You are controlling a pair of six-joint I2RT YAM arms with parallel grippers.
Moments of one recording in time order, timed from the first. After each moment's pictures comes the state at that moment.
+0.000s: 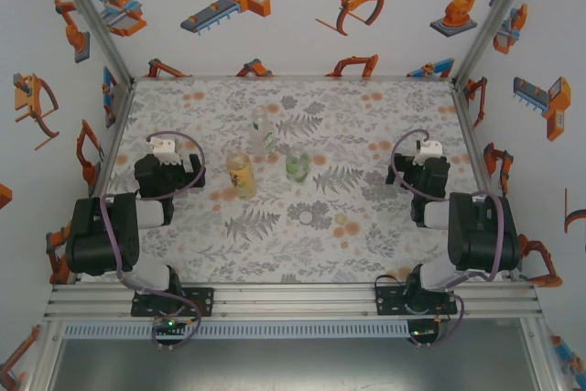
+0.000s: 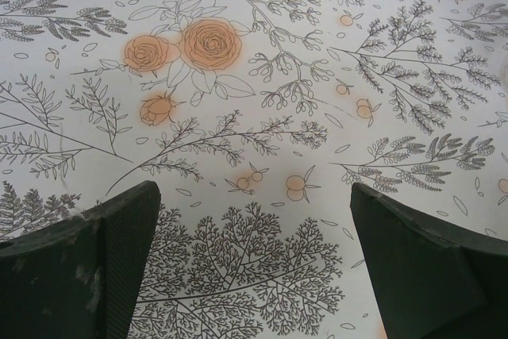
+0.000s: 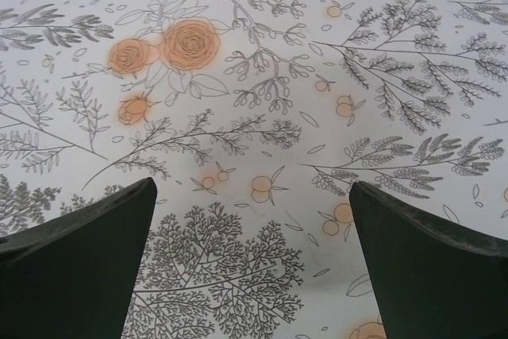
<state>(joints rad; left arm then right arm) 0.06 1.54 0.38 0.77 0.26 0.00 -0.09 1.52 0.36 0.78 -0.11 0.02</state>
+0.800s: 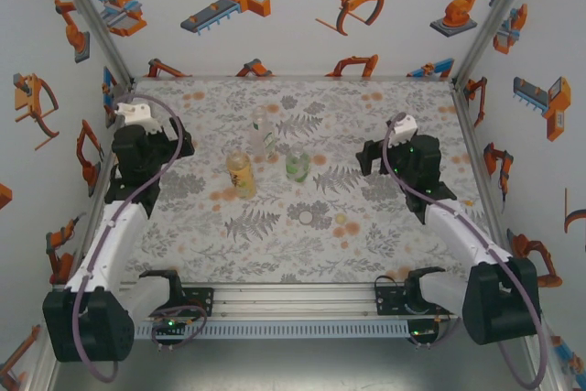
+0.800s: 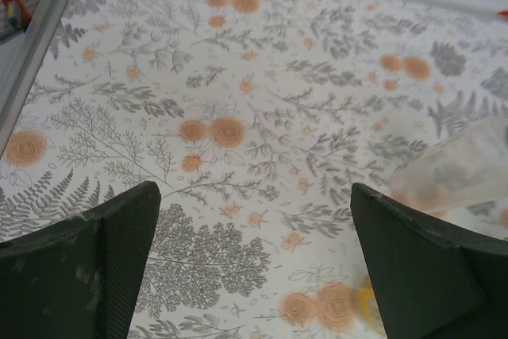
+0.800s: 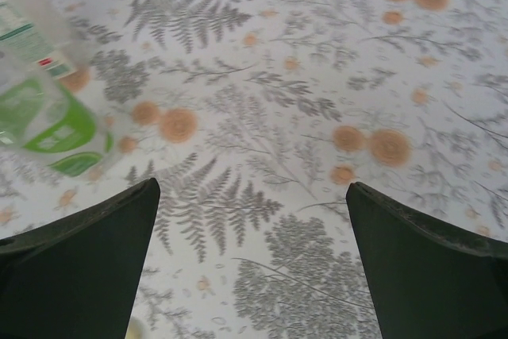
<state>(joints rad) -0.05 1.01 0.77 -0.06 -0.06 -0.18 0.20 1.13 0.61 0.20 -0.27 -0.03</state>
